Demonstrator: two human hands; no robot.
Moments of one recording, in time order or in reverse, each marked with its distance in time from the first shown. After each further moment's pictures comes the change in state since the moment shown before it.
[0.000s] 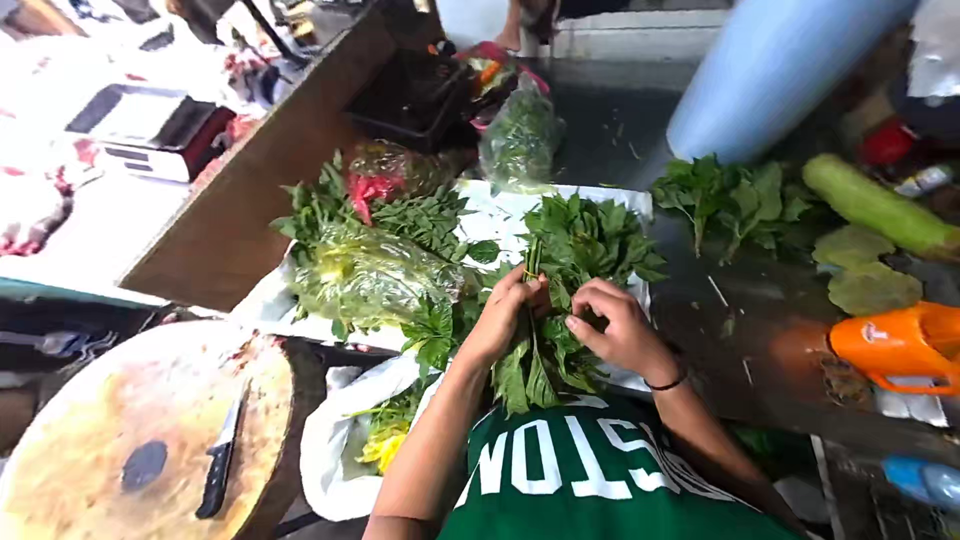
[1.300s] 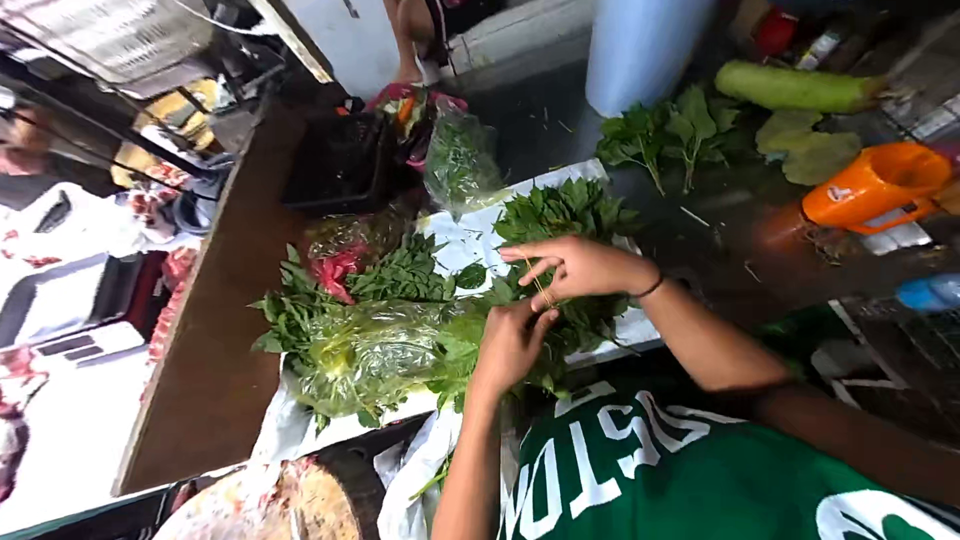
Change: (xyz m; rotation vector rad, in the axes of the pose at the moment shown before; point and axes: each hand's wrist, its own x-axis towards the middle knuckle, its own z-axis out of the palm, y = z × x) left_hand -0.001 0.002 -0.047 0.863 -0.271 0.285; right_hand 0.088 -0.041 -0.002 0.337 -0.238 0.171
